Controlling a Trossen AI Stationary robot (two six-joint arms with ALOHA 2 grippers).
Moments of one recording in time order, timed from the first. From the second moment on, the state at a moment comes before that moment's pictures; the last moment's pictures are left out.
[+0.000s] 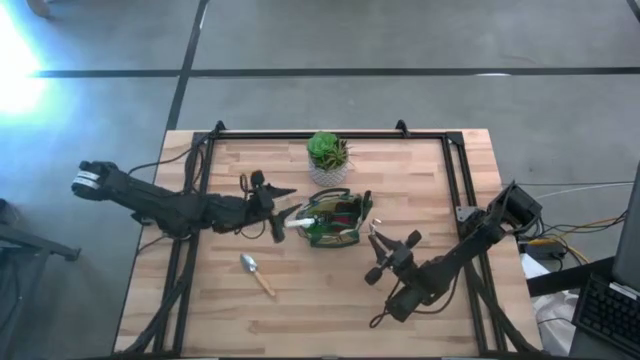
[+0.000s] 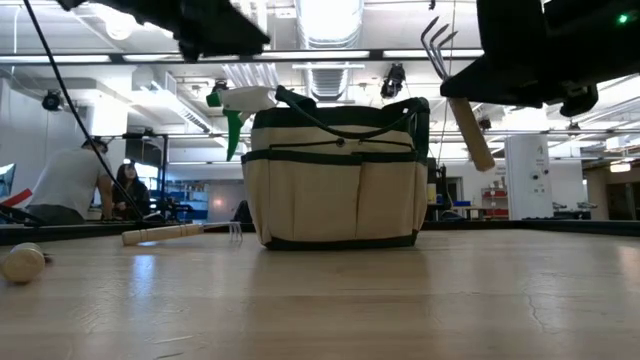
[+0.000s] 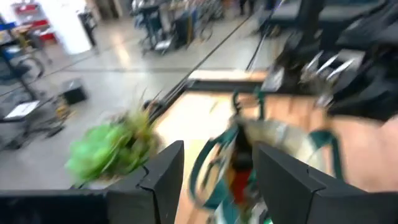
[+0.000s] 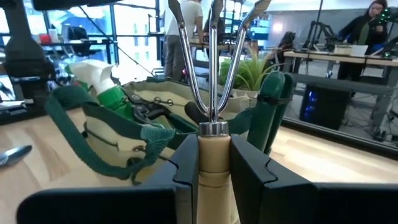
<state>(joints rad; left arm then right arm) -0.22 1.09 0.69 0.22 -0.64 0.00 0.70 1.77 0.86 -0.30 1.55 1.23</state>
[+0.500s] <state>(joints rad) -0.05 1.08 0.67 -0.17 -0.64 -0.16 0.70 1.75 0.86 -0.30 1.53 1.17</state>
